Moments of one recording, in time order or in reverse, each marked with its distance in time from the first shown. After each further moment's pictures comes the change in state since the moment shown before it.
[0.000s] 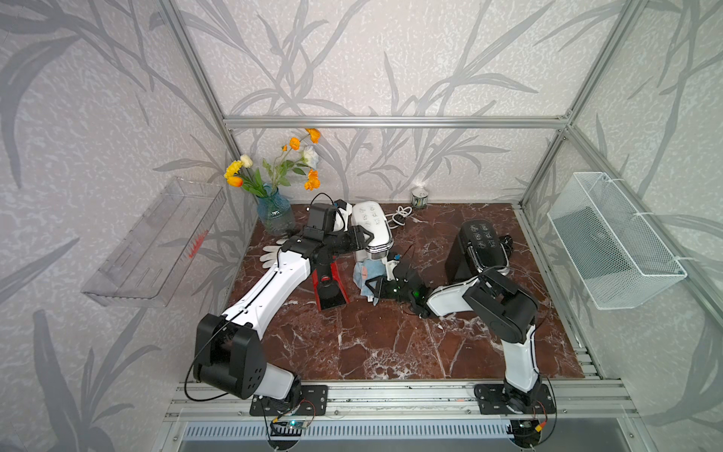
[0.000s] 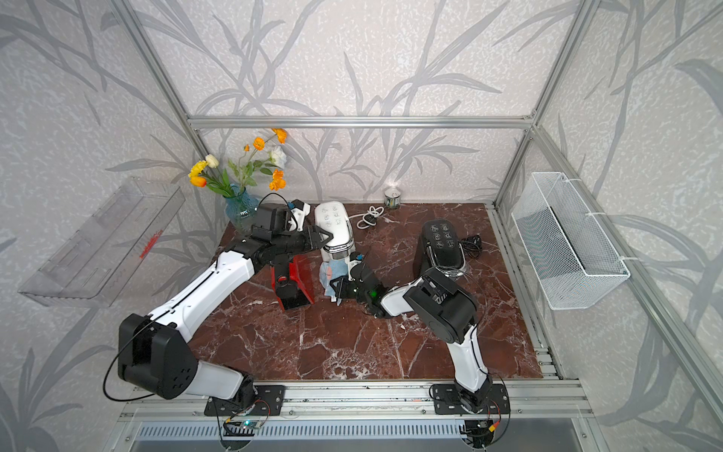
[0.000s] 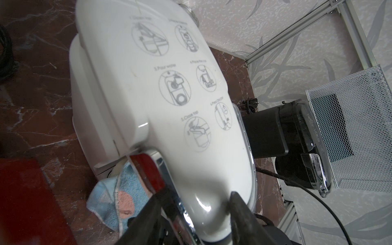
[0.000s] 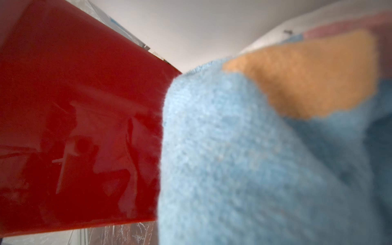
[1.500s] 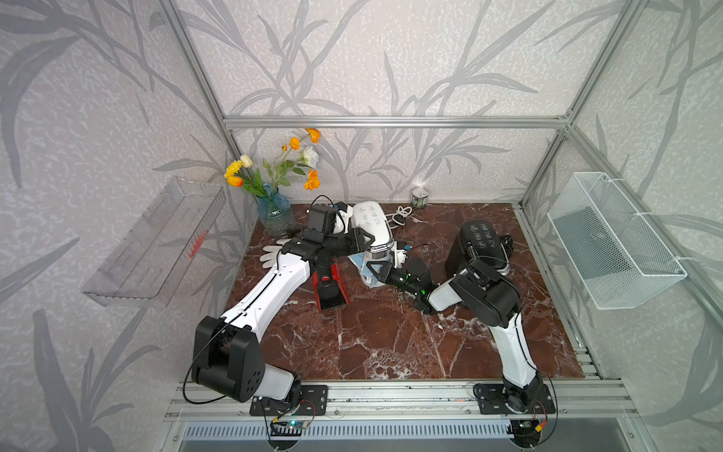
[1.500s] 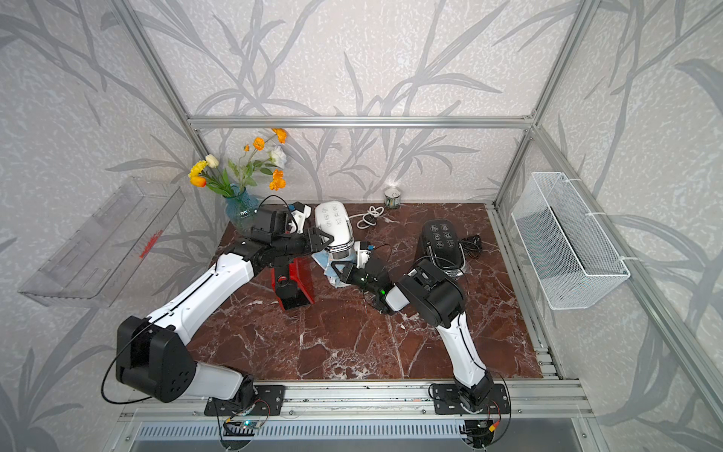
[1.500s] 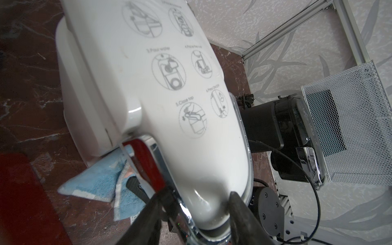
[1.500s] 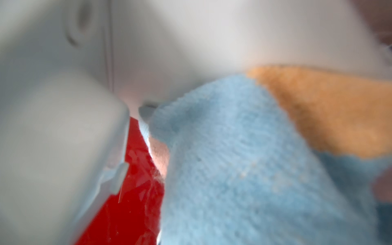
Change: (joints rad) left arm -0.005 -0.015 -0.019 0.016 0.025 -0.011; right arm -0.117 0.172 0.008 0.534 -0.104 0.162
